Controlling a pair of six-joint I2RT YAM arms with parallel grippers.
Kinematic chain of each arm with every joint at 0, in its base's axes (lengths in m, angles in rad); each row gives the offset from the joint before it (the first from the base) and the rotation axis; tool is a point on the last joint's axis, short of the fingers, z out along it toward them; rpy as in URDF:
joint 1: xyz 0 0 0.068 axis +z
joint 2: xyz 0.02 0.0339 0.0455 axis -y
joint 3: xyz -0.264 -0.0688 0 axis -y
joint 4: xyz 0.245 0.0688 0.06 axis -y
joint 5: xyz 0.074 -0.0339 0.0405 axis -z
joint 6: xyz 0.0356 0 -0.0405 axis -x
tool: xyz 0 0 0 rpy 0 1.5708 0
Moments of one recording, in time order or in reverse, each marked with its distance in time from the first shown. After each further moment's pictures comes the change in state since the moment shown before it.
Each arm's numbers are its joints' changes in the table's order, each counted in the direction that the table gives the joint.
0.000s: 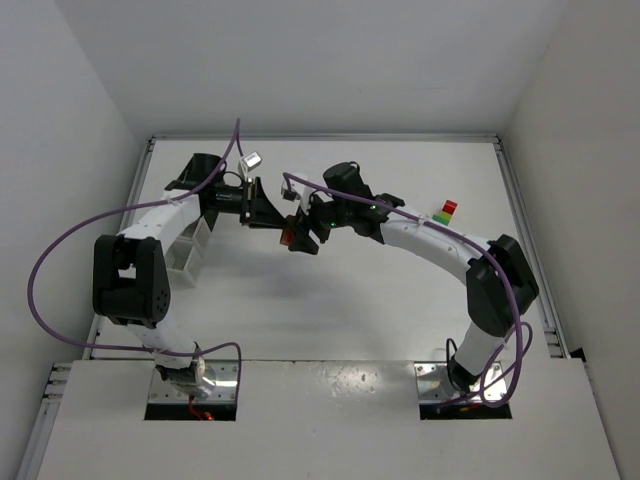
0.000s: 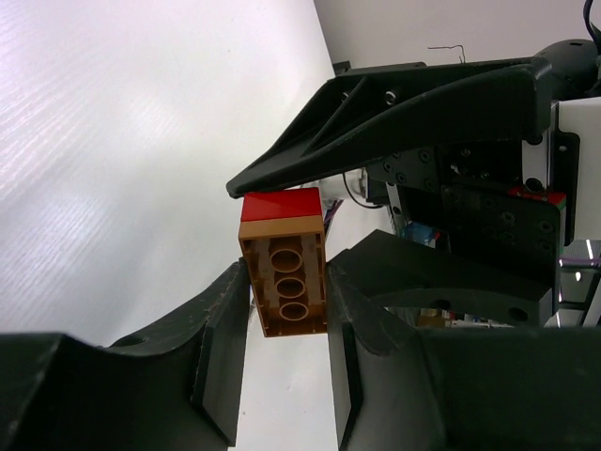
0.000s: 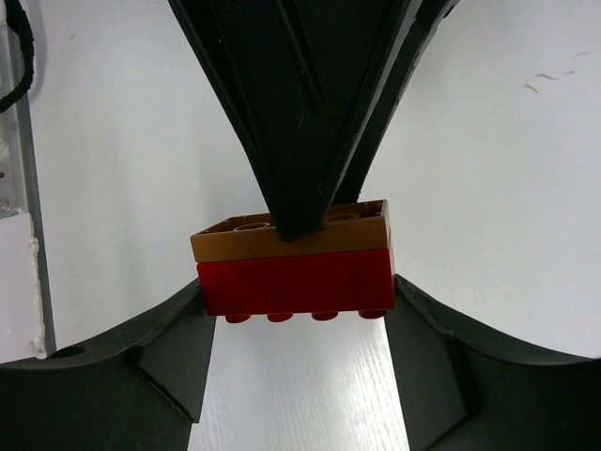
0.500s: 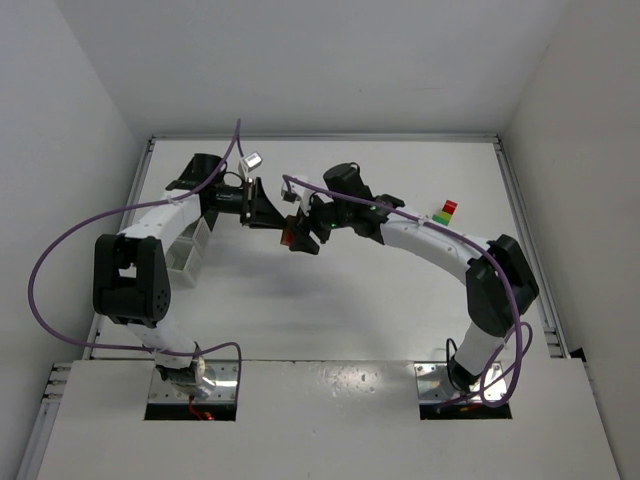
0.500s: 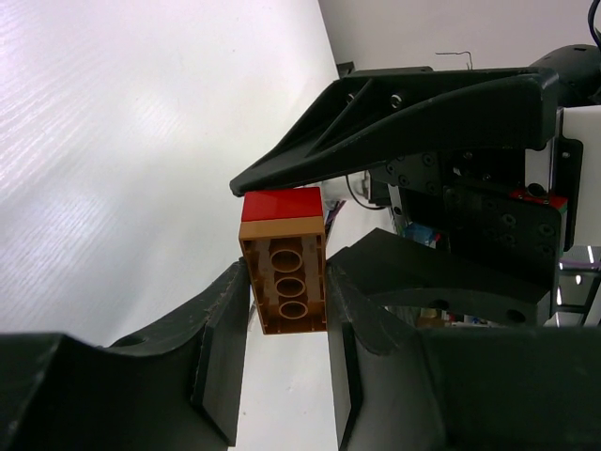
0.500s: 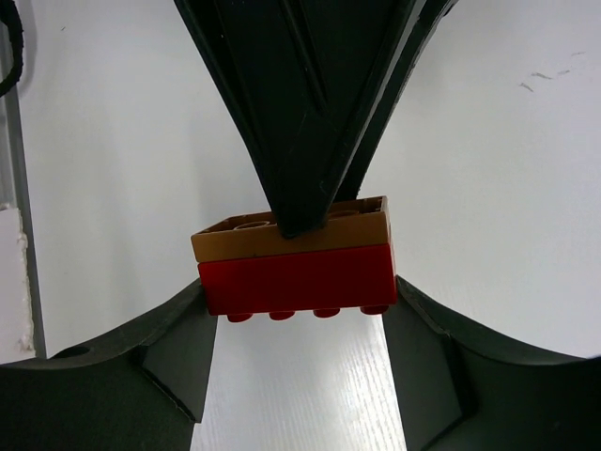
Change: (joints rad) left arm 0.000 -0.005 0.000 0.002 -0.012 0.007; right arm 0.000 0.000 -0.008 0.005 0.008 0.020
